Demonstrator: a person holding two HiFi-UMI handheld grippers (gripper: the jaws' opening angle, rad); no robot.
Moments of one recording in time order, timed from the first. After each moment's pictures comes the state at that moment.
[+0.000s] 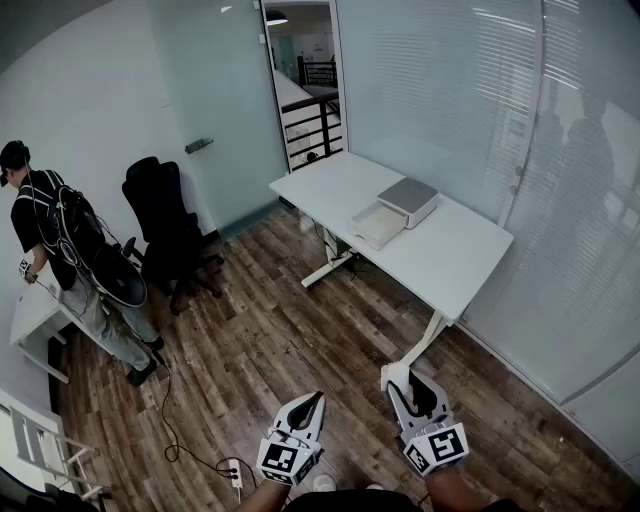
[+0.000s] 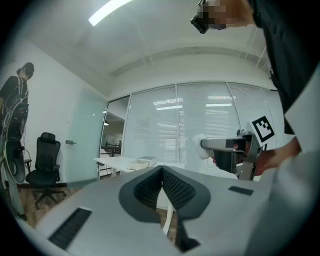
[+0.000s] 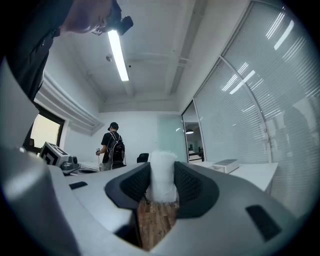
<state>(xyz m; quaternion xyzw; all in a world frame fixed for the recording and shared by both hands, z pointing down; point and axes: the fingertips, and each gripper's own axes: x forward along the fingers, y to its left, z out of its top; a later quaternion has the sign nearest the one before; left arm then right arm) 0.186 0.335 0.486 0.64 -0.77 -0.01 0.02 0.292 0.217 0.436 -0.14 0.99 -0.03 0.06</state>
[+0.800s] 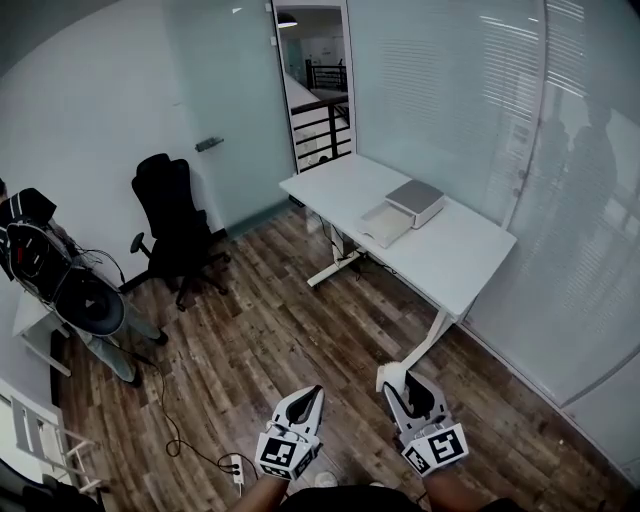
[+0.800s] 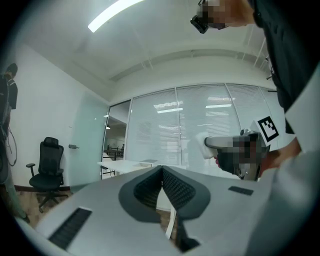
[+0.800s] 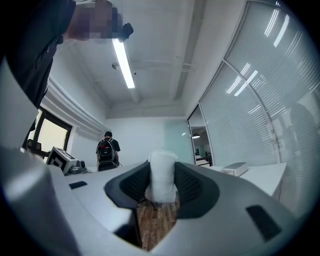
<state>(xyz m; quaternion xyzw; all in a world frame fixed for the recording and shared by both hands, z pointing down) 0.187 0.362 0.477 0.63 -0.78 -0.01 0.00 0.297 0.257 0.425 -0.10 0.99 -0.02 0.09</state>
